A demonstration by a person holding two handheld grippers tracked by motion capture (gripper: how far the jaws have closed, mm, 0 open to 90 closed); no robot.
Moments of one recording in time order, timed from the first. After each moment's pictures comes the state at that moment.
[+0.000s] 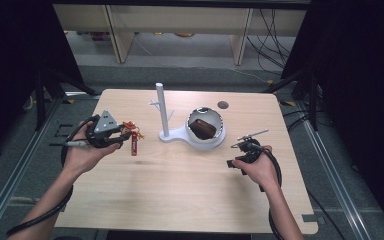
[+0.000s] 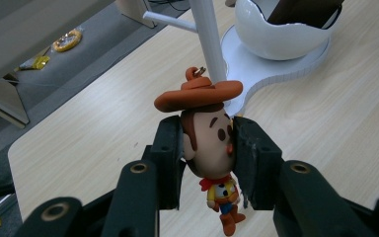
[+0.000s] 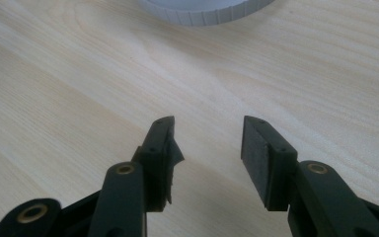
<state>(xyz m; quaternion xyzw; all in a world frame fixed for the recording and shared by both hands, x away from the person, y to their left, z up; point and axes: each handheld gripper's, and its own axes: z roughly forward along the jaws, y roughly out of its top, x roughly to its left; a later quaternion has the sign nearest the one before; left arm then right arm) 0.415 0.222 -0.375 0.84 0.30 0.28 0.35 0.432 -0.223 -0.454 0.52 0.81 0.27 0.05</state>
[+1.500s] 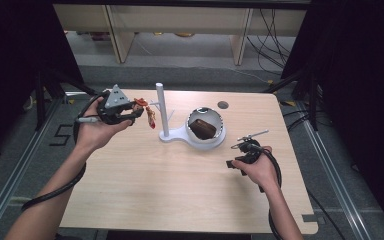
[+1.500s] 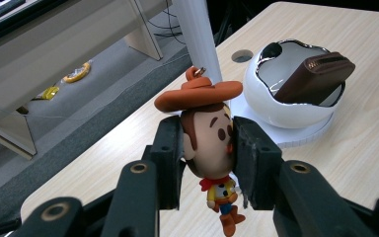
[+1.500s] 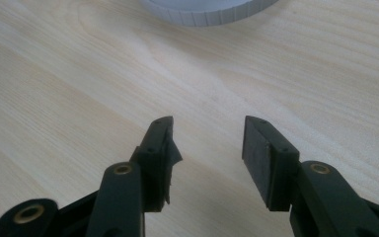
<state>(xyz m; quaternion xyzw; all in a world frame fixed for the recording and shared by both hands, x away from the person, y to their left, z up) 0.450 0.190 -0.330 0.81 0.29 0.31 0.40 0.431 -0.223 -0.455 0.51 0.81 0.27 0.05</state>
